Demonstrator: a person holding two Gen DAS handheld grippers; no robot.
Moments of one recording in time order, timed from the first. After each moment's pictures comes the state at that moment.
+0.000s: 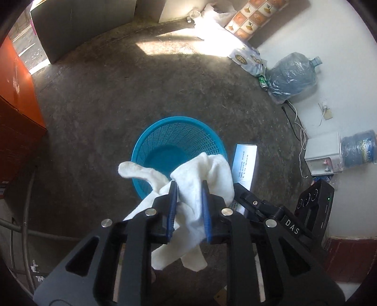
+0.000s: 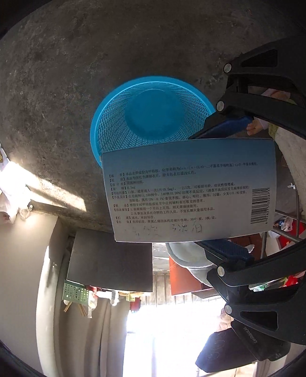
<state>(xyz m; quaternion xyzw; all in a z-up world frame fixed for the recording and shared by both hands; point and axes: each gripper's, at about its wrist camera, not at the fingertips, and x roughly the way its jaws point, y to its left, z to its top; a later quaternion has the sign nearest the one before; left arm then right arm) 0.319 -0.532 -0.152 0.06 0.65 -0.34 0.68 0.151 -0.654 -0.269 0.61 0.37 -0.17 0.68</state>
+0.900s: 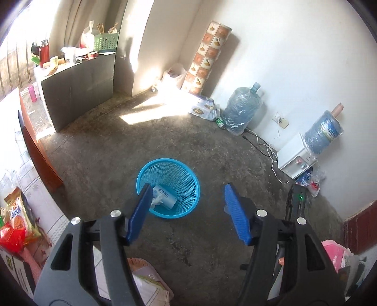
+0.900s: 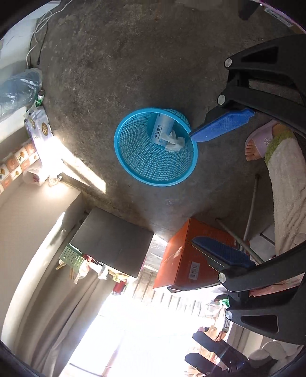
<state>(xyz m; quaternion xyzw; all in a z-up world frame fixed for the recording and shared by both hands) 0.185 -0.364 0.042 0.05 0.44 -0.47 0.77 0.036 -0.551 -0.134 0.48 0.33 -0.17 0.80</state>
